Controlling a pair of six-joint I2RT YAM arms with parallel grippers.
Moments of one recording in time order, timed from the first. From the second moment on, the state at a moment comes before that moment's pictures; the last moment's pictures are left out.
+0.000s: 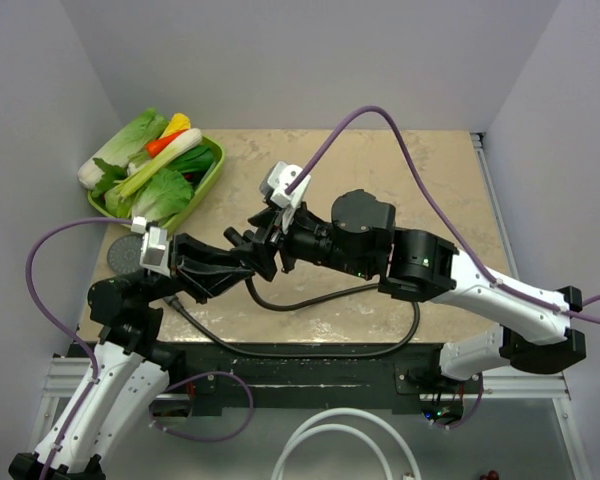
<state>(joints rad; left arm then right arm) -0.33 0.49 0.53 0.60 0.91 -0.72 1.30 1.36 1.69 -0.43 0.13 0.08</state>
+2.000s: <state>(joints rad) -0.34 0.61 0.44 1.08 1.08 -1.10 0.92 1.73 2.13 -0.66 -1.12 -0.18</state>
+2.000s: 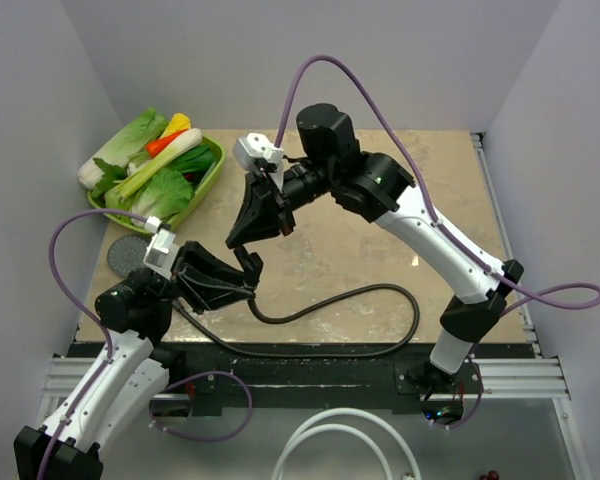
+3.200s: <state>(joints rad) -0.35 0.60 0.45 1.05 1.10 -1.12 0.95 1.82 2.26 -0.92 -1.07 -0.38</state>
